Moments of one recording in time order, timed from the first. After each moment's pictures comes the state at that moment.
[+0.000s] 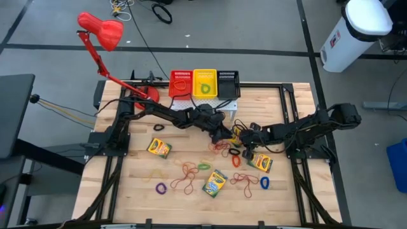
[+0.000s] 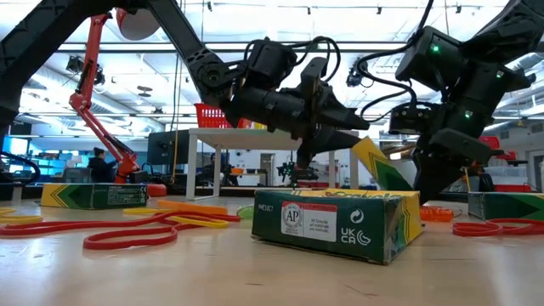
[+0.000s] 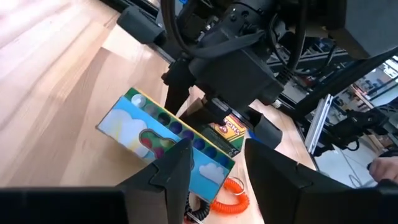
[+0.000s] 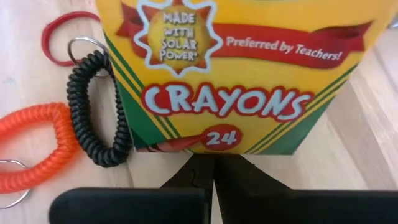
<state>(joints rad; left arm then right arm) 0.15 2.10 1.19 0.60 0.40 -0.47 0.04 1.38 0.48 -0.15 0.18 0.31</state>
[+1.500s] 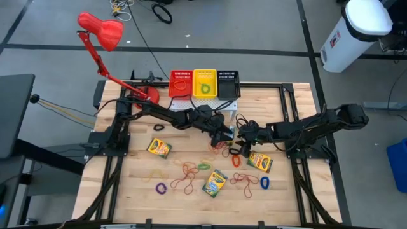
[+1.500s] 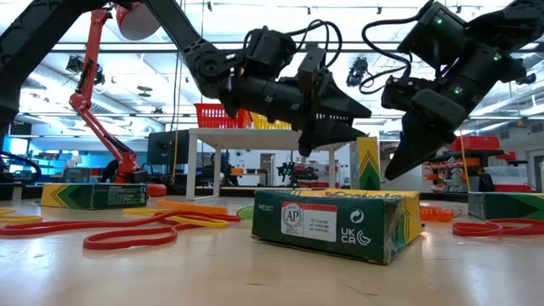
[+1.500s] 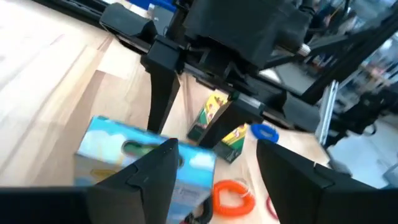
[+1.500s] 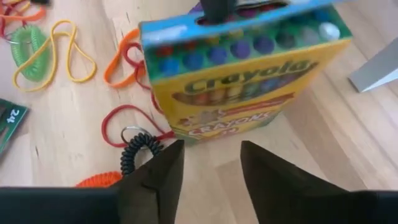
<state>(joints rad) 0.13 2.05 1.18 0.57 0.35 -0.33 0.05 1.28 0.48 -0.08 0.17 0.37</state>
